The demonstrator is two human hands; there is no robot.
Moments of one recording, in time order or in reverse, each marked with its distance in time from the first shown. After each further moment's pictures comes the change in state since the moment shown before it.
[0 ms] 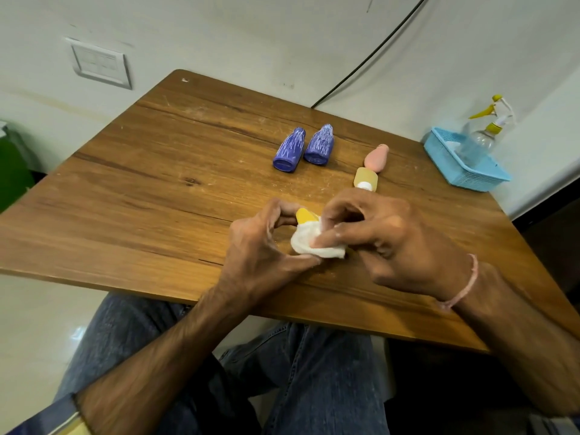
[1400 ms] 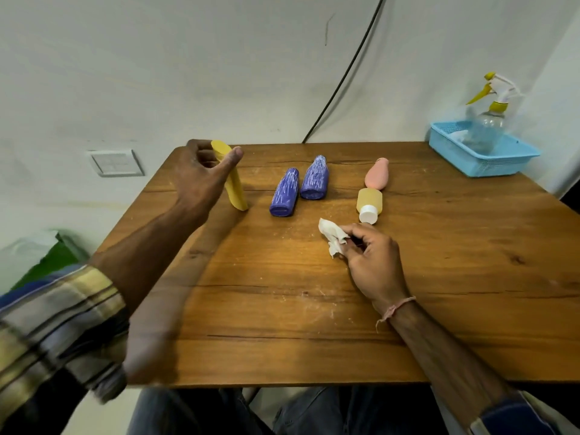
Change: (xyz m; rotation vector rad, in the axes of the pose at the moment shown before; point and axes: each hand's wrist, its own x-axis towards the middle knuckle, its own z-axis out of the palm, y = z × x) left_hand 0.191 -0.084 -0.051 0.127 0.169 -0.373; right_hand 0.003 0.074 0.104 0.429 0.723 0.884
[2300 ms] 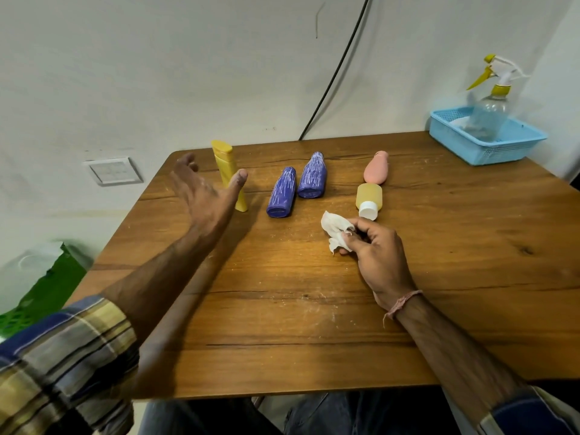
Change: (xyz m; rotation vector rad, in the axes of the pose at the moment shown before) left_hand -0.016 -0.028 0.022 0.208 0.095 0.105; right_hand 0.006 0.003 -0.002 0.282 -0.026 0.191
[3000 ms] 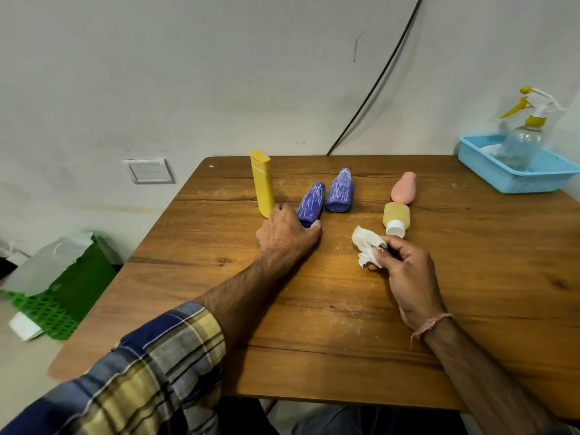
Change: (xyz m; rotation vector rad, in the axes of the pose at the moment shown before) left_hand -0.048 0.031 0.048 0.525 -0.336 -0.092; right_hand -0.001 0.000 -0.002 0.054 0.021 0.027
